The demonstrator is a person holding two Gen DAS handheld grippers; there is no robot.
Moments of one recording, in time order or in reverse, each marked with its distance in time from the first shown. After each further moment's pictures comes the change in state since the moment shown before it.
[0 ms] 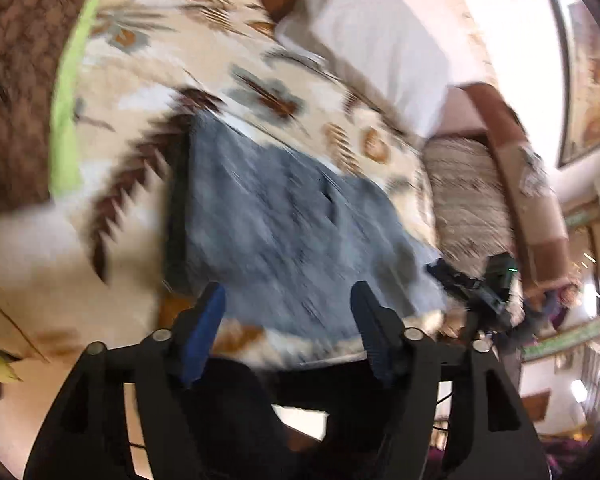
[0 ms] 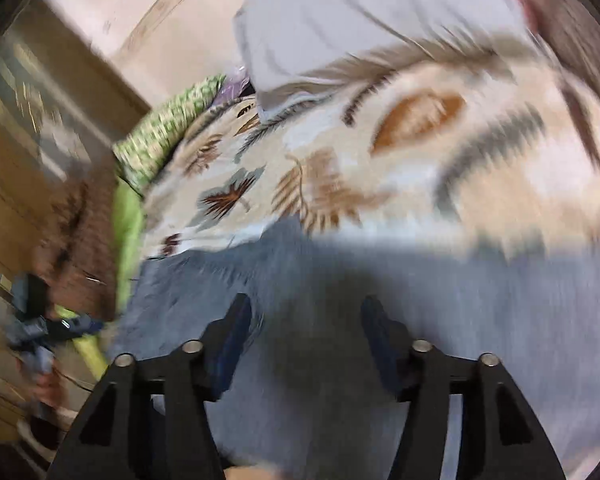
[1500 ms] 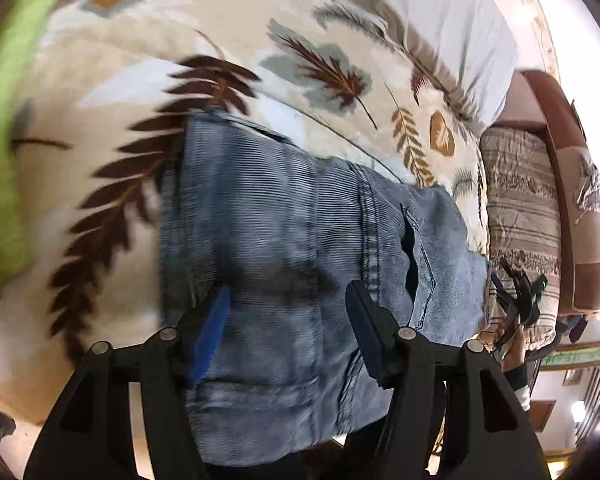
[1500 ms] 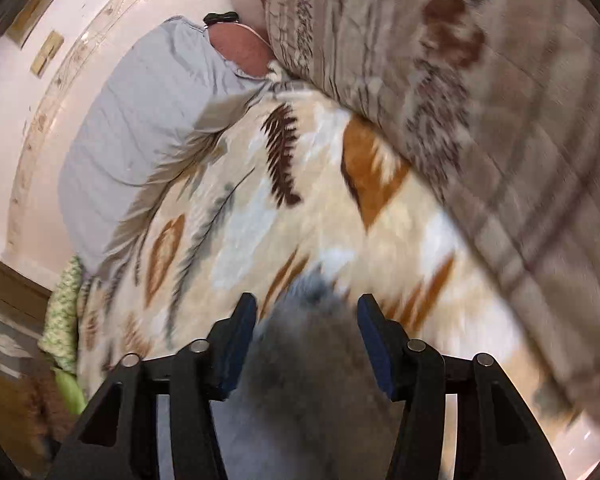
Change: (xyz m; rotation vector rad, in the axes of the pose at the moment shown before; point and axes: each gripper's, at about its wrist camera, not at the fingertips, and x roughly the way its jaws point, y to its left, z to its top) left arm 0.096 0.019 0.081 -0.066 0.154 0.183; right arm -0.116 -0.229 0.058 0.408 -0.287 -0.314
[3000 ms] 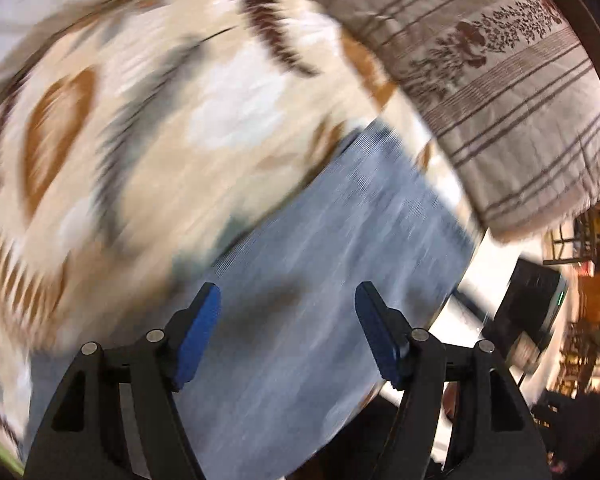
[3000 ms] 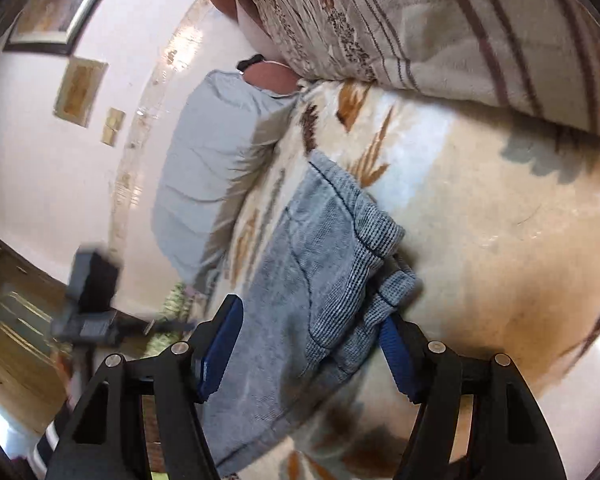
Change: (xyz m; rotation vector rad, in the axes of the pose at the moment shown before) left arm 0.229 -0.455 -0.021 0.858 0.365 0.180; right arm -0.037 -0.074 -0.130 0.237 -0.171 0.471
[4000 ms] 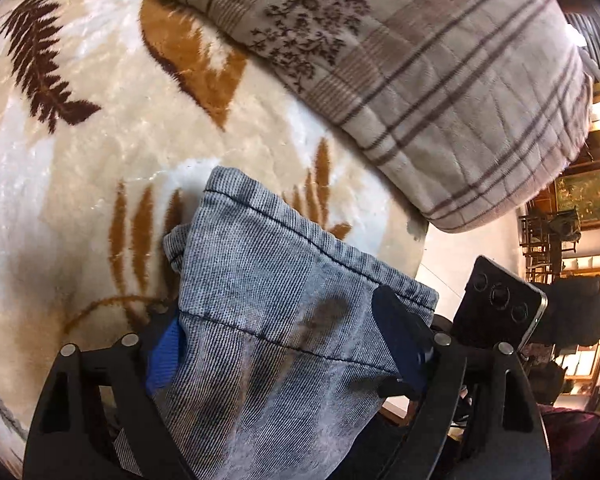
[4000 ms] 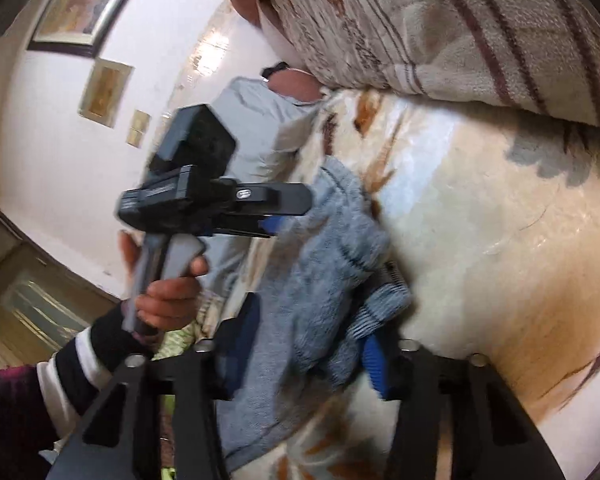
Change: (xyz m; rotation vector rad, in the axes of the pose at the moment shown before) left arm 0.095 -0.094 0.063 0.321 0.158 -0.281; right arm -0.004 -0.005 -0.005 -0.059 -0.023 0.037
